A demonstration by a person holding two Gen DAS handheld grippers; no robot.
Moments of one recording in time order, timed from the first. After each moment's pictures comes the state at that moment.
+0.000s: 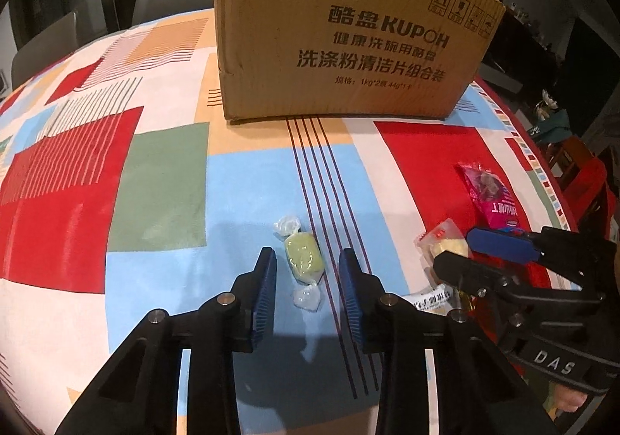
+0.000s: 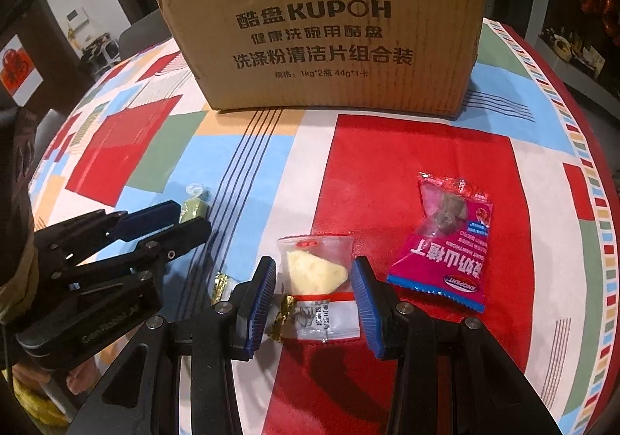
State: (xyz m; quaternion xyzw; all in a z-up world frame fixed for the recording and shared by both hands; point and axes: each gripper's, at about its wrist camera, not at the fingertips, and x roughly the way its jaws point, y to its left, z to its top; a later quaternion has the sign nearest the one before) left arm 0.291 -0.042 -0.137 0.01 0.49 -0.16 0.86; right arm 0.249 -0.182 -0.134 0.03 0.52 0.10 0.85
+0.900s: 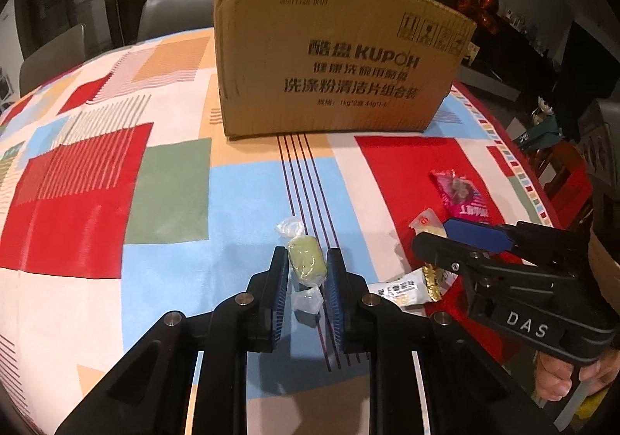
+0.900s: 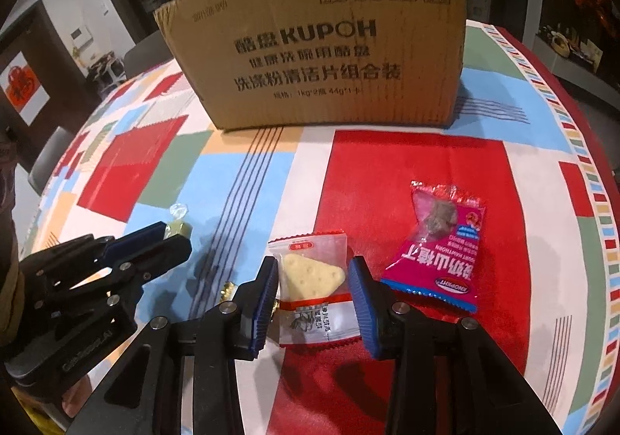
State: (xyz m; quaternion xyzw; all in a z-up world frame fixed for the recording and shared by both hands) left arm 0.265 -0.044 -0.107 0.01 0.47 -0.15 0.87; right arm 0.245 -0.193 -0.123 0.06 0.49 0.11 0.86
